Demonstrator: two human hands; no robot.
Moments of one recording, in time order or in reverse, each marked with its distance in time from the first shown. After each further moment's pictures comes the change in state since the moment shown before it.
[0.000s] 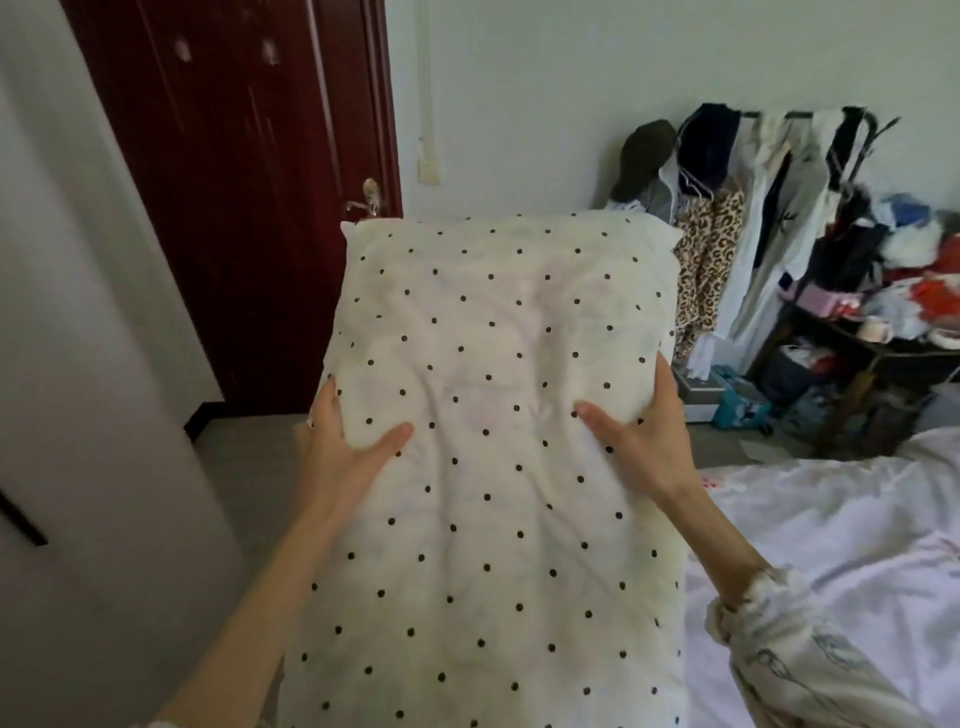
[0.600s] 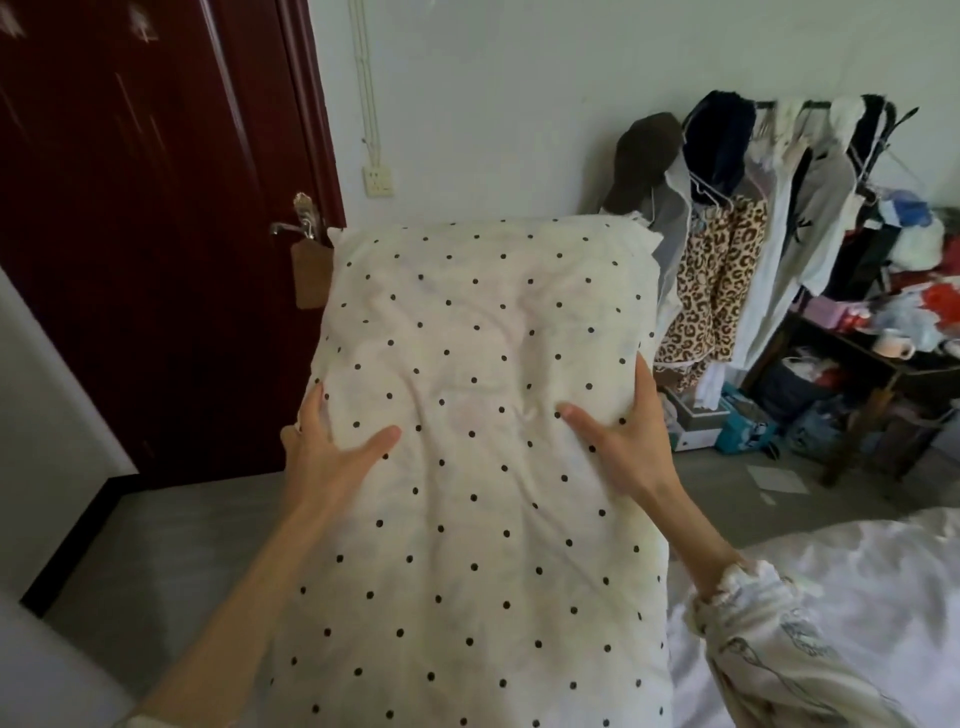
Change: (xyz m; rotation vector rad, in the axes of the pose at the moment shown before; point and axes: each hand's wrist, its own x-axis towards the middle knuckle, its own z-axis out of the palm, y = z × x) left_hand 0.332 -0.045 0.133 0.063 -0.086 -0.044; right_hand 0.286 0.080 0.148 0.020 0.060 0.003
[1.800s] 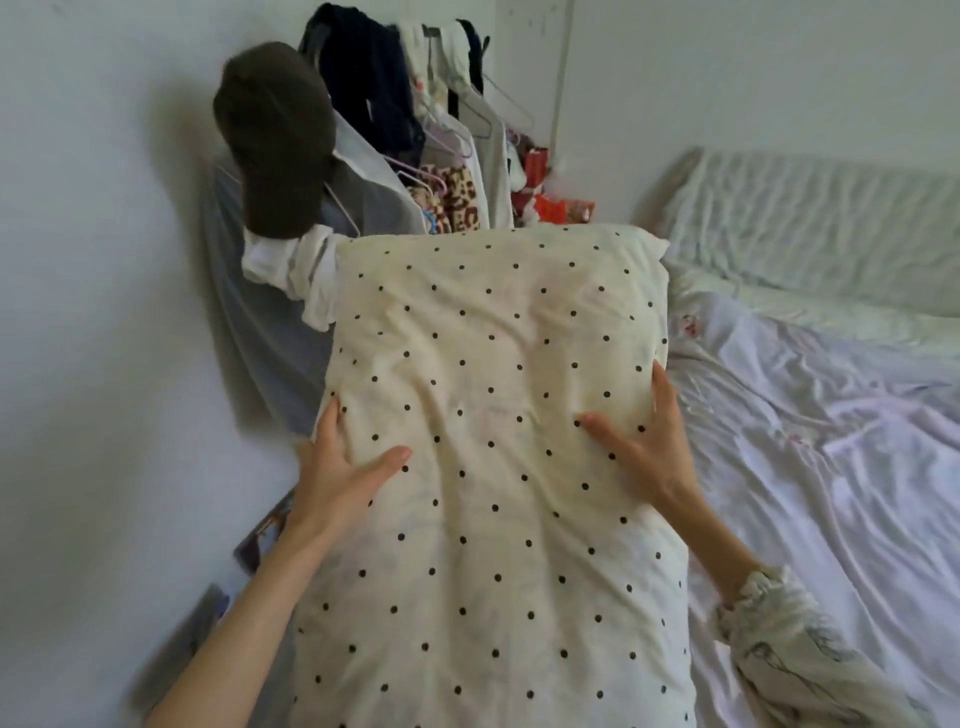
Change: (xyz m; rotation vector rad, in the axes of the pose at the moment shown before) left_hand 0.451 0.082 0.476 -0.091 -1.097 0.318; right_hand 0.337 0.193 -0.014 -0.394 0.853 0.436
